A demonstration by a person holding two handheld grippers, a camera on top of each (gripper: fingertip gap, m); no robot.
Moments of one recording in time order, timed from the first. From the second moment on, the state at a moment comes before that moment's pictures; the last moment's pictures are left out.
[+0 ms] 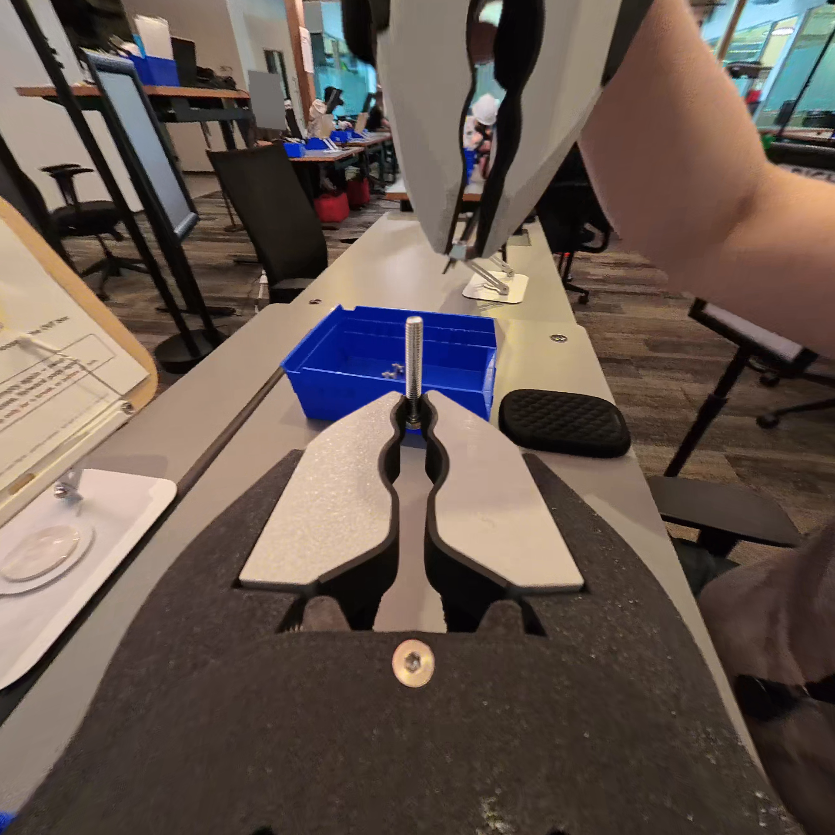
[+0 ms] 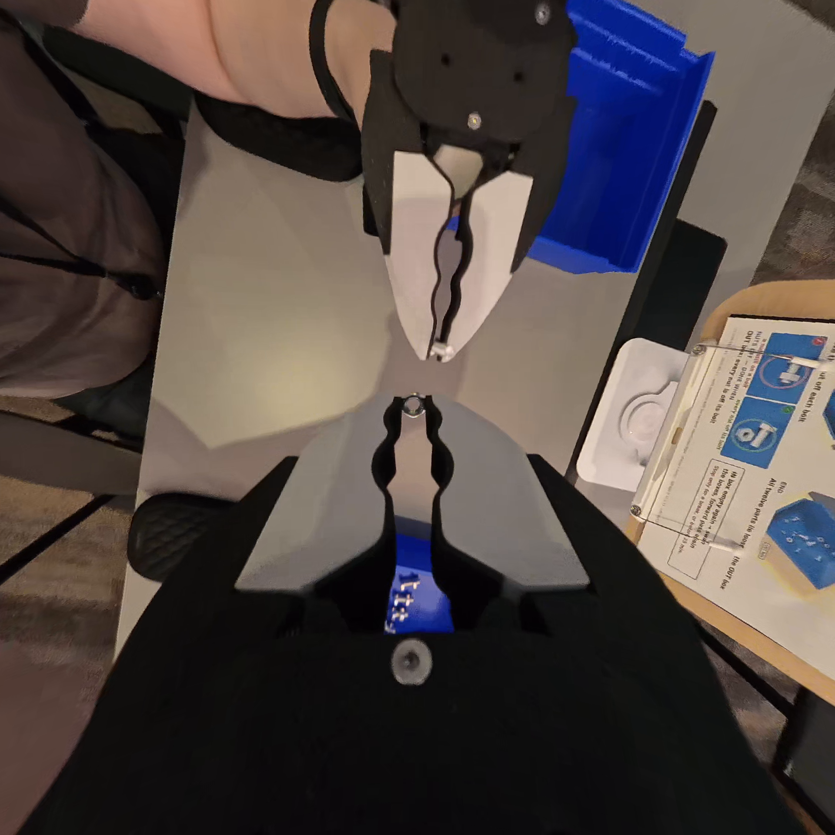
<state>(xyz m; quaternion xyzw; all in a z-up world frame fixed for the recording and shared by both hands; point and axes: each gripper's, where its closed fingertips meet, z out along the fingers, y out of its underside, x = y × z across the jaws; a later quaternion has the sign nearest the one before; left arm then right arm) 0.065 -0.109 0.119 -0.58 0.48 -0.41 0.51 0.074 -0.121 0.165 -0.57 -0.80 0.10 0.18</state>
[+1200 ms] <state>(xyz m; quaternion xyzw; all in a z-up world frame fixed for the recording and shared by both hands) 0.064 -0.119 0.131 -0.58 0.49 -0.38 0.53 0.047 -0.121 0.162 -0.63 -0.77 0.06 0.11</state>
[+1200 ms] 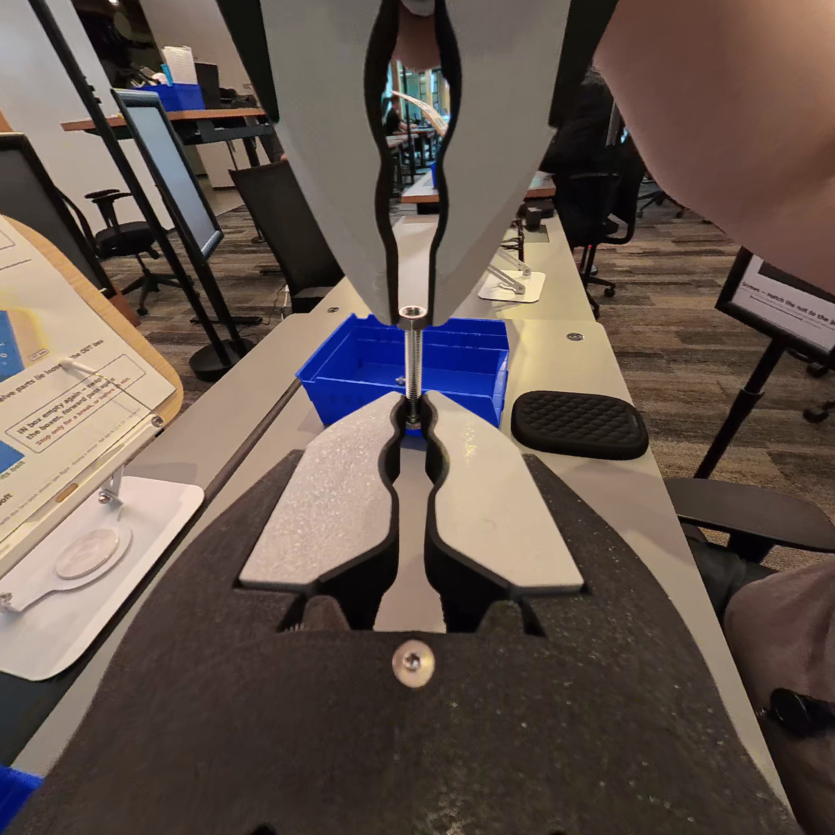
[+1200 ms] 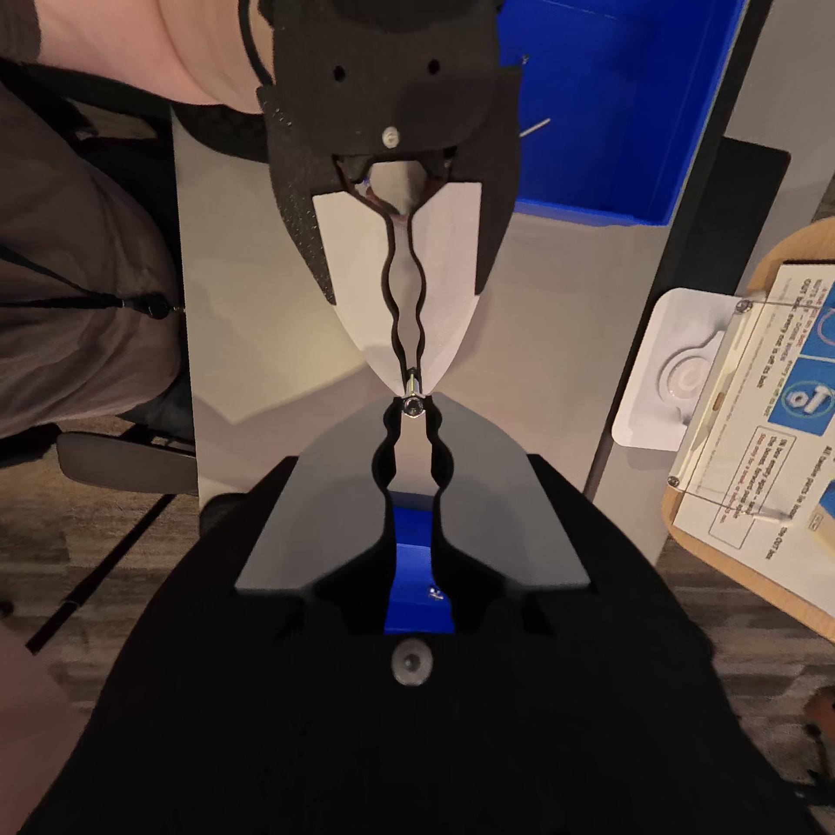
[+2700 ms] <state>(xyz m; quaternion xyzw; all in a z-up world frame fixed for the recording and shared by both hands) 0.046 -0.098 0.134 -0.62 0.43 -0.34 0.56 0.023 -0.090 0.161 -0.80 -0.56 0.10 0.17</state>
